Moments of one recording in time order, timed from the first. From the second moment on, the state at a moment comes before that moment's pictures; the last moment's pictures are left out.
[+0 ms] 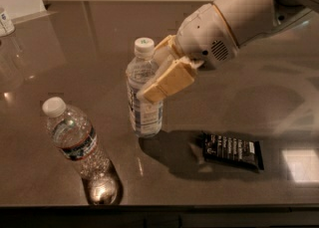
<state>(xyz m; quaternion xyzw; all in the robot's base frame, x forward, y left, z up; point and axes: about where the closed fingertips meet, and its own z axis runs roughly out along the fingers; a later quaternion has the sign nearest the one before) 0.428 0.013 0.975 -0.65 0.62 0.34 0.30</state>
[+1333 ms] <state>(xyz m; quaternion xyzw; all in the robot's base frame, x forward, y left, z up) 0.386 0.041 0.948 -0.67 0.60 0.34 0.29</state>
